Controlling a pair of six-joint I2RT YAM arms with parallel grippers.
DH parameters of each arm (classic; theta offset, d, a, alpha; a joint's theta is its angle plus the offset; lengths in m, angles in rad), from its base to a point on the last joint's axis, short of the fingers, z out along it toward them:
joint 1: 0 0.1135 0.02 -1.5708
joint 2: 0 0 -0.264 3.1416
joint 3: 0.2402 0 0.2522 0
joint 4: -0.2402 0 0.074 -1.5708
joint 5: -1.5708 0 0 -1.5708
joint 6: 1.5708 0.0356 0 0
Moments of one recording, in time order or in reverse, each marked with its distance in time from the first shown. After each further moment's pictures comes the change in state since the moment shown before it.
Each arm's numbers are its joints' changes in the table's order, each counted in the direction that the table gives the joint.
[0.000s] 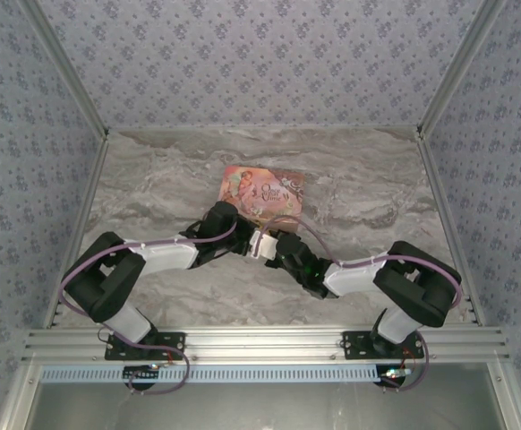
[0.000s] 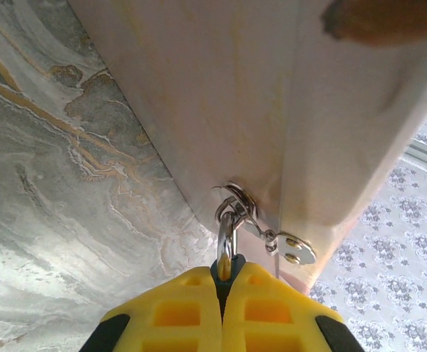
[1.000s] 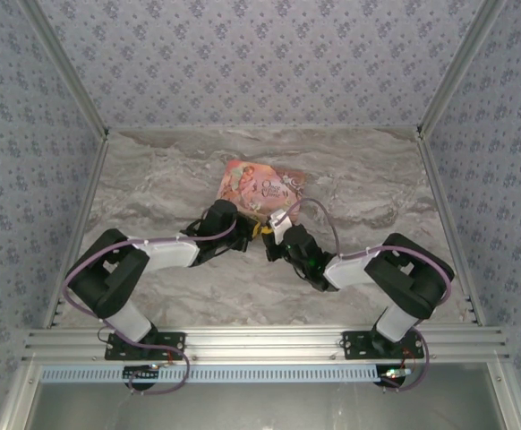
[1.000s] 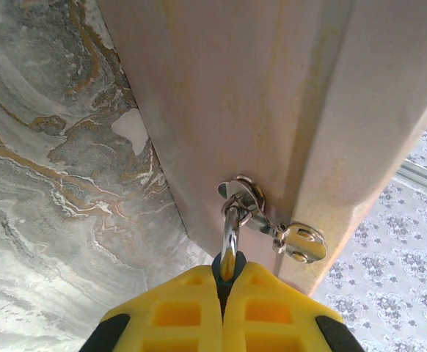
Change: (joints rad) left arm 0.015 0.030 0.008 0.036 0.037 -0.006; right arm -0.107 0.071 0.000 0.114 0.204 0.711
